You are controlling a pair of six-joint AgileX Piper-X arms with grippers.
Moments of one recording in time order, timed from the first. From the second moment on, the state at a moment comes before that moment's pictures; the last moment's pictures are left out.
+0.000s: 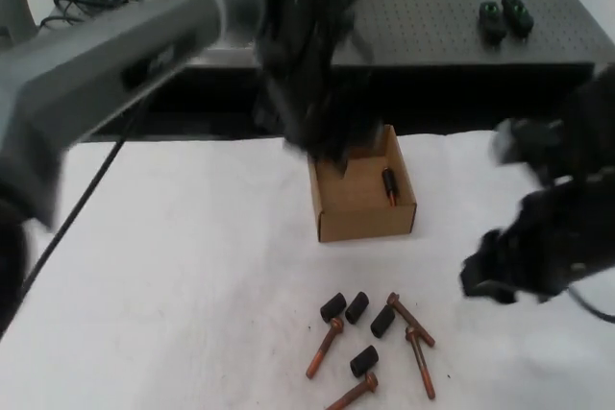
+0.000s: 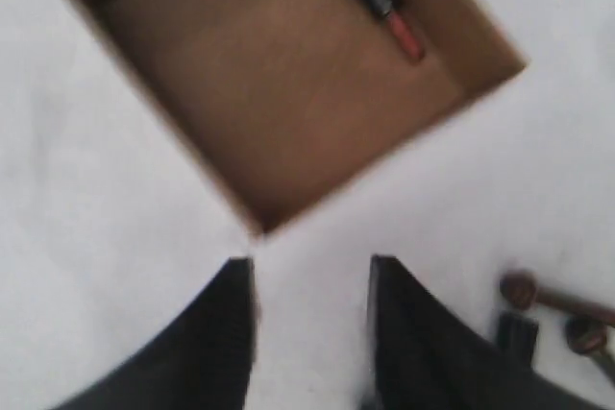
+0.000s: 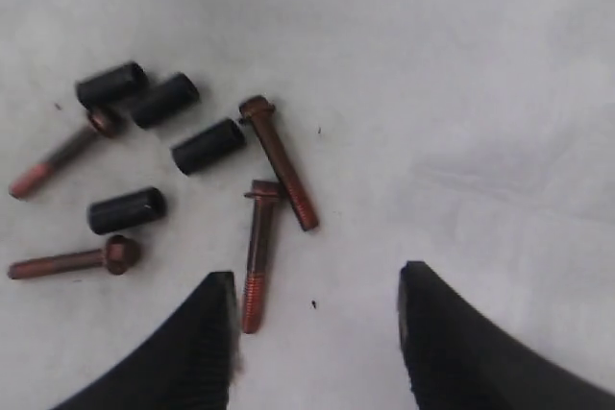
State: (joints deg) left arm -33.2 114.1 -96.0 49.6 7.5 -6.4; right arm 4.0 64.8 -43.9 42.0 -11.8 -0.5
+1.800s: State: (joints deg) left arm -44.7 115.3 -81.2 49.3 12.7 16.5; right arm 10.3 48.9 -35.4 42.4 -0.6 0.0
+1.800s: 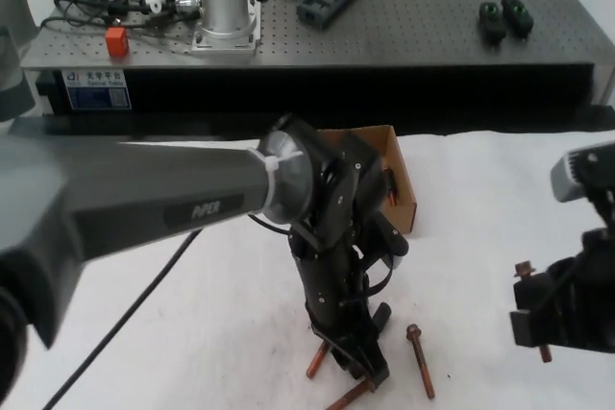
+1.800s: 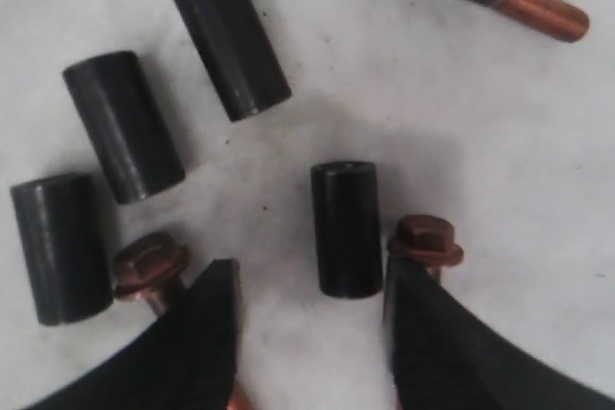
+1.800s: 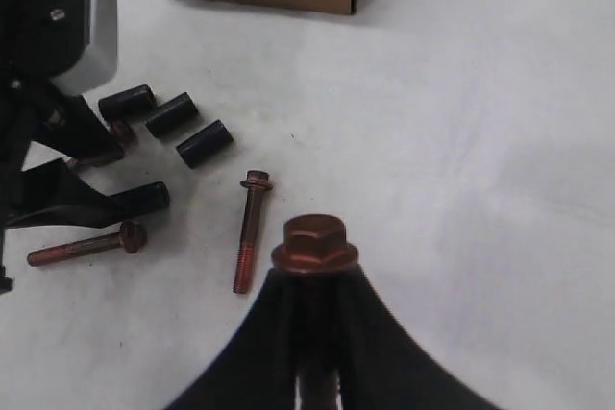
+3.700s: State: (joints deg) left arm -44.8 53.8 -36.4 -5.4 36.2 -16.2; right arm 26.8 42.8 -32.7 -8.5 -25.0 39.9
